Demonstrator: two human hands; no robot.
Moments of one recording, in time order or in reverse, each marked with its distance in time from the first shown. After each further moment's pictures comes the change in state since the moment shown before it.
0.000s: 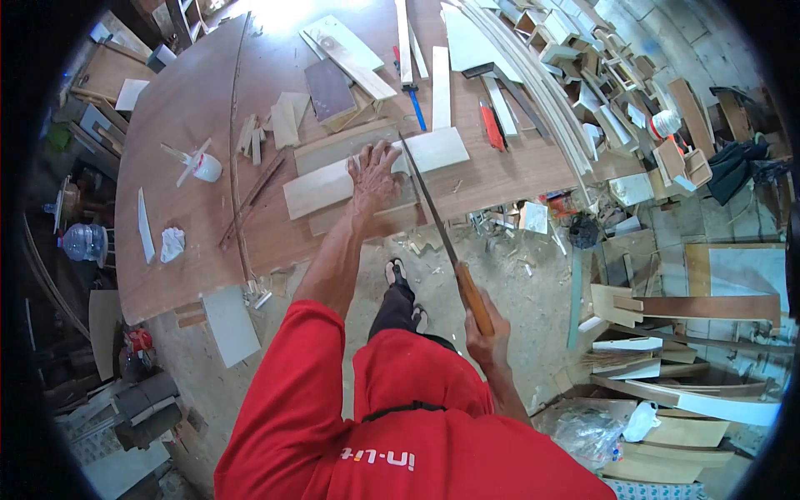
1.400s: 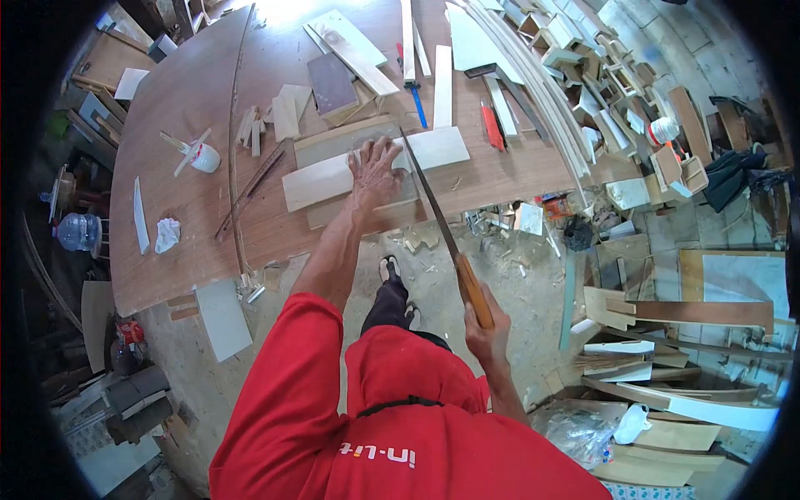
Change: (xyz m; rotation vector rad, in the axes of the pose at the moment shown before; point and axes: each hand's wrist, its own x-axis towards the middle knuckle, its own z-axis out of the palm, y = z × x) left_hand -0.004 0.001 0.004 -0.032 0.021 0.004; right_hand 0.005 0.008 -0.006 0.004 -0.021 -0.074
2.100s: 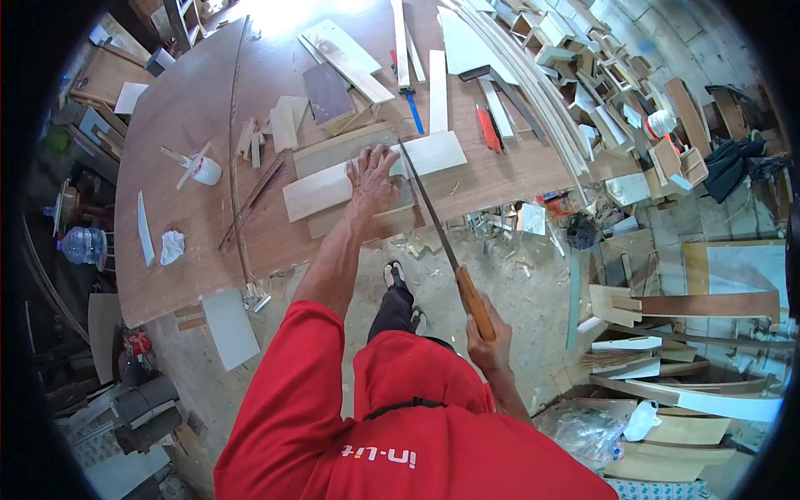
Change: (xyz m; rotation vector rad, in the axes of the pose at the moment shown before) left_hand 0.002 -0.006 0.007 0.059 -0.011 -0.001; right_hand -0.010 -0.014 0.002 -0.015 0.043 0.049
